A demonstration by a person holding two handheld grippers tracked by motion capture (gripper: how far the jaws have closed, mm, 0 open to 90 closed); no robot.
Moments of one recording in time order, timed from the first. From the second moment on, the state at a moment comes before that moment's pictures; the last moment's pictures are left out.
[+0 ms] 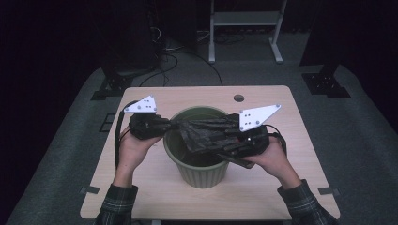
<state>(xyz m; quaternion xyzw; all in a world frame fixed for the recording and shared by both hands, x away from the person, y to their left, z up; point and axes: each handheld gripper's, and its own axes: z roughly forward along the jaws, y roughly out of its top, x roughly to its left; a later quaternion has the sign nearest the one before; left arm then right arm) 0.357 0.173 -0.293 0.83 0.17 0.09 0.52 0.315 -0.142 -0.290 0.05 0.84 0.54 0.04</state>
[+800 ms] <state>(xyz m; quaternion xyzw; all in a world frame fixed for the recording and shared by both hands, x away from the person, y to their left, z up) 0.341 0.153 -0.302 0.86 0.10 0.11 0.48 0.349 -0.128 -0.283 0.12 0.81 0.56 0.07</state>
